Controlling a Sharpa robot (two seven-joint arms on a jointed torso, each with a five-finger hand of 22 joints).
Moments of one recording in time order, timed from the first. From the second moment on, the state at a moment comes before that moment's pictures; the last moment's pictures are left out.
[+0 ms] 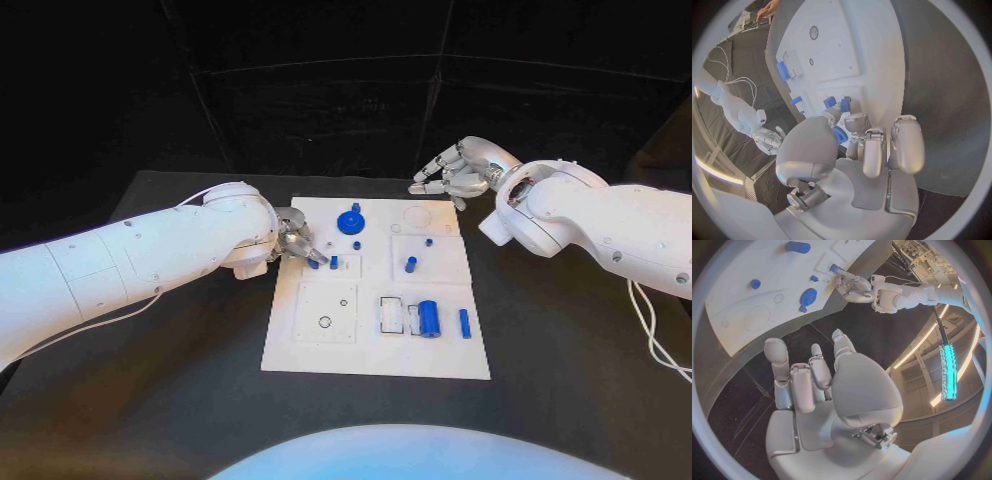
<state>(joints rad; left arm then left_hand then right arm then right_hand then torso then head) 1.22 -0.64 -0.04 1.30 -1.09 0.16 -0.55 1.04 -0.07 0.33 0.11 0.05 0.93 0.01 0.83 0.45 1.32 -0.06 1.13 0.85 1.47 -0.10 1.56 1.31 0.08 1.47 0.01 1.35 1.30 1.26 -0.81 -0.01 1.43 -0.93 -0.32 -0.06 1.30 0.00 -0.13 0.08 0.31 0.97 0.14 0.14 0.07 1.37 0.06 1.25 1.27 1.47 -0.01 1.43 1.29 0.14 1.15 0.09 1.19 0.71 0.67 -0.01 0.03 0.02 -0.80</state>
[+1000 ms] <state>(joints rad) 1.22 -0.63 -0.04 1.29 -1.09 0.17 -0.55 0.98 -0.08 0.21 0.17 0.05 0.94 0.01 0.83 0.45 1.32 -0.06 1.13 0.85 1.47 -0.10 1.56 1.31 0.08 1.47 0.01 1.36 1.31 1.26 -0.81 -0.01 1.43 -0.93 -0.32 -0.06 1.30 0.00 -0.13 0.08 0.31 0.97 0.14 0.14 0.07 1.37 0.06 1.25 1.27 1.47 -0.01 1.43 1.29 0.14 1.15 0.09 1.19 0.71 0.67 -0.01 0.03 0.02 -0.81</state>
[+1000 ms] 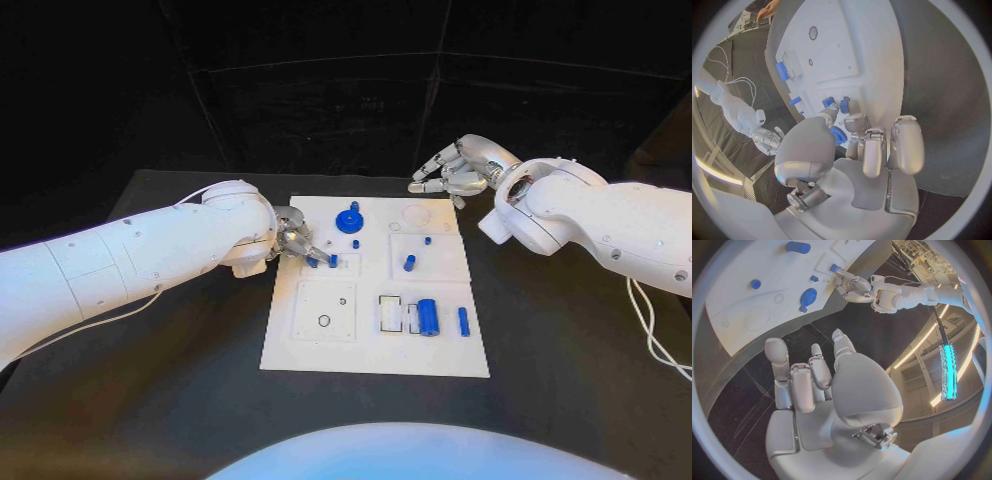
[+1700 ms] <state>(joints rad) 1.22 -0.63 -0.04 1.29 -1.09 0.17 -0.55 1.08 -0.02 0.18 0.15 0.05 0.94 0.01 0.83 0.46 1.32 -0.06 1.13 0.85 1.47 -0.10 1.56 1.31 0.08 1.47 0.01 1.35 1.30 1.26 -0.81 -0.01 1.43 -0.93 -0.32 -0.06 1.30 0.00 -0.13 0.08 0.31 0.97 0.14 0.14 0.07 1.37 0.06 1.25 1.27 1.47 -0.01 1.43 1.29 0.14 1.15 0.09 1.19 0.71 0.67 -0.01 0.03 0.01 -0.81</state>
